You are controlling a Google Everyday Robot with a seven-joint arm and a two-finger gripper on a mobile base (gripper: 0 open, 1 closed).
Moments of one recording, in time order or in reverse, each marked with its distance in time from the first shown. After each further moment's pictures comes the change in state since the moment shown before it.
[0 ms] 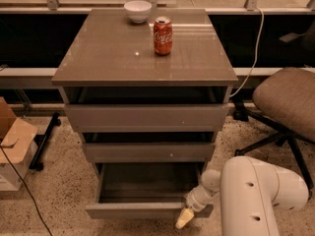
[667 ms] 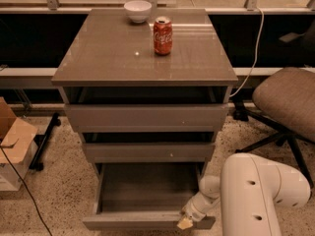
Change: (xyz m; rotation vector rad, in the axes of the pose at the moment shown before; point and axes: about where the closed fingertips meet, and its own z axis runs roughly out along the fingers) arm 0.013 0.049 0.006 -0.084 0.047 -0.008
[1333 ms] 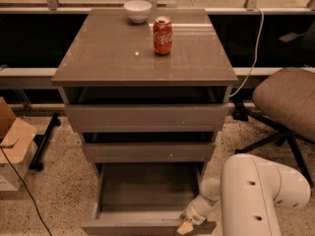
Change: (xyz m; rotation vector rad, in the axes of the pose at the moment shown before) arm 0.009 0.013 0.007 -0.034 0.006 0.031
